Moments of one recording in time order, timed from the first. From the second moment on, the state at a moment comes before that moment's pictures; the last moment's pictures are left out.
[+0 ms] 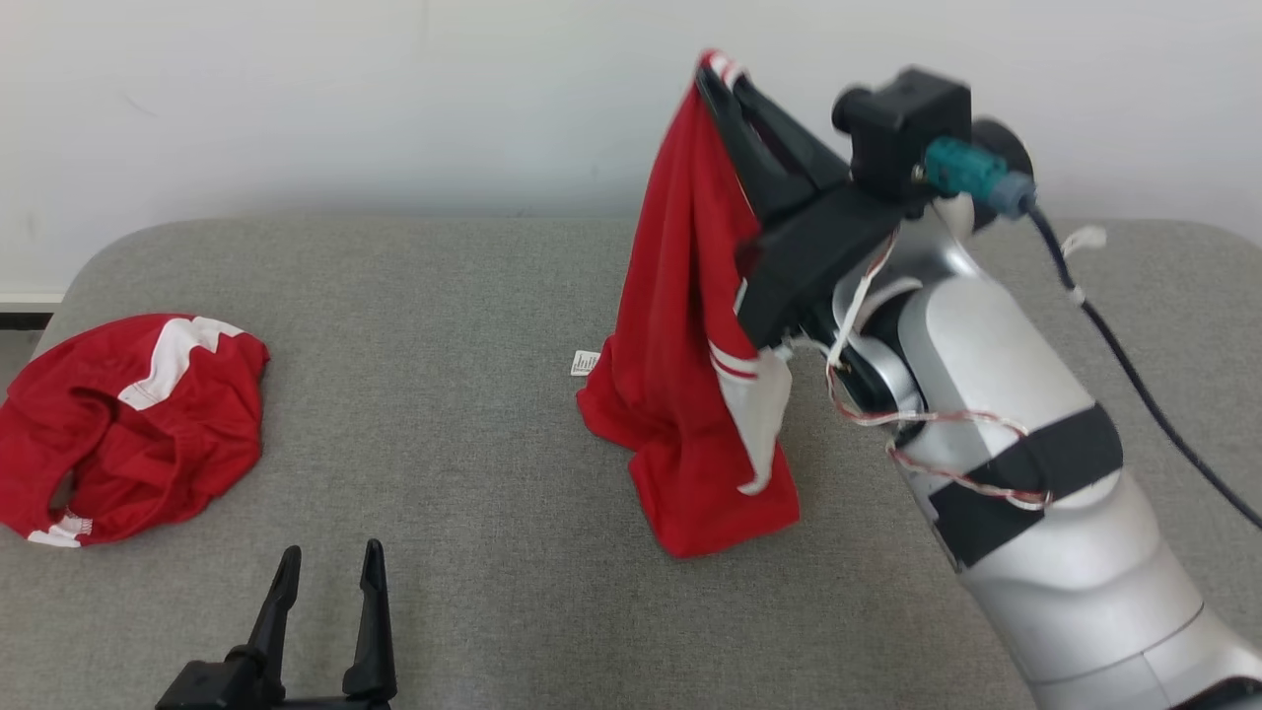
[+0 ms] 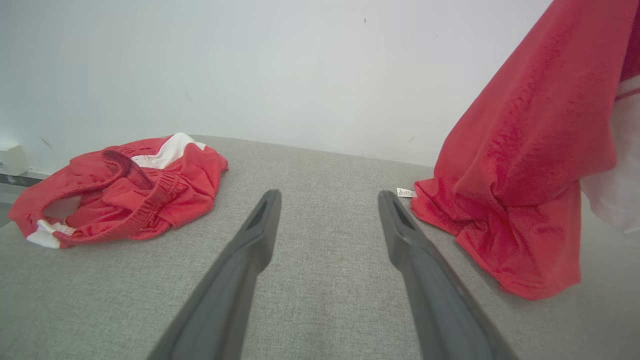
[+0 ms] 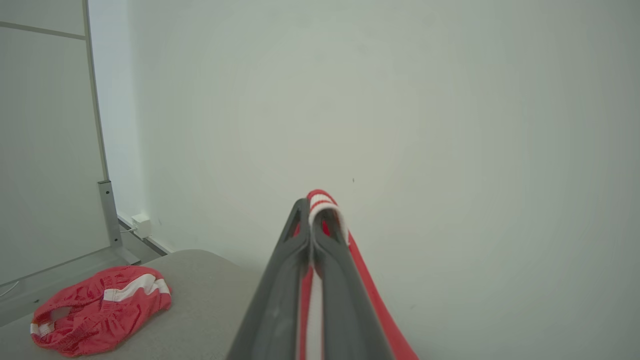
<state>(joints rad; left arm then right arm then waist) 0.01 0.05 -0.02 0.11 -0.19 -0.04 -0.26 -0.89 -0.07 0.42 0.40 0.28 0.13 0.10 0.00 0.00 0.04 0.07</state>
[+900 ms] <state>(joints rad) -0.02 0.05 0.00 0.10 -0.20 -0.05 -0.26 -0.86 -0.19 0.29 0.48 0.26 0.13 0.13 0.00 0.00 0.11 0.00</state>
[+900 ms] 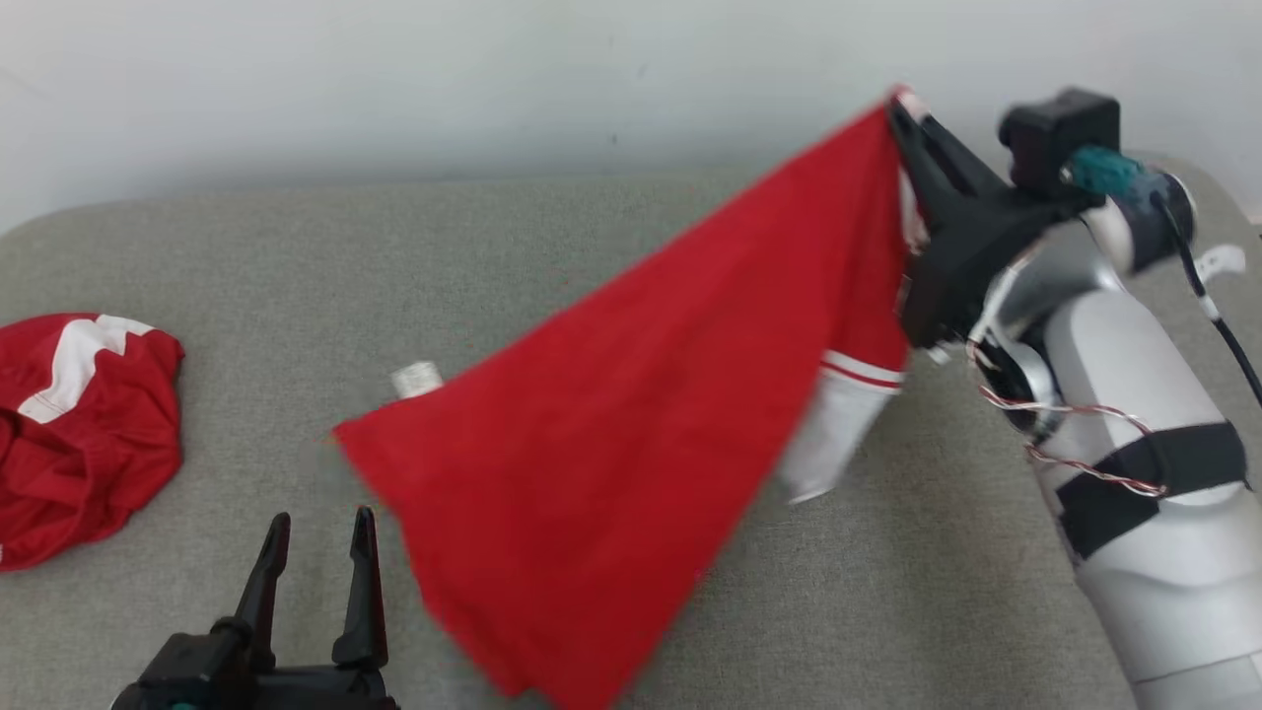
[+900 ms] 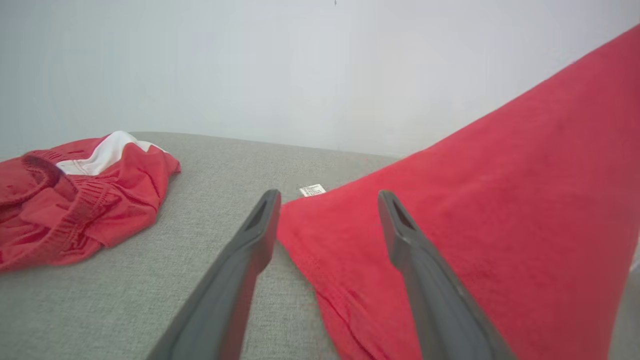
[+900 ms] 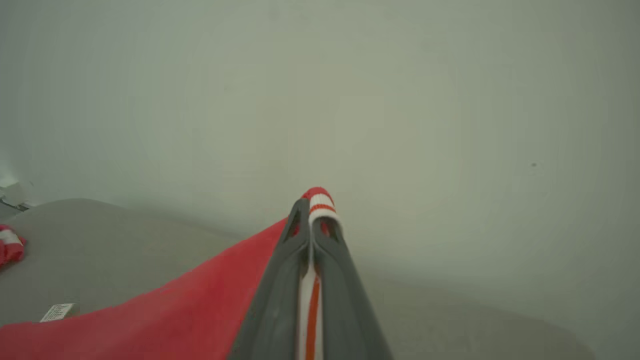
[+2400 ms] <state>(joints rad) -0.03 0.05 0.02 0.15 -0.19 -0.07 -0.26 -0.23 -0.16 -0.11 0.31 0.00 0.13 0.08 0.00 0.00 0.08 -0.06</state>
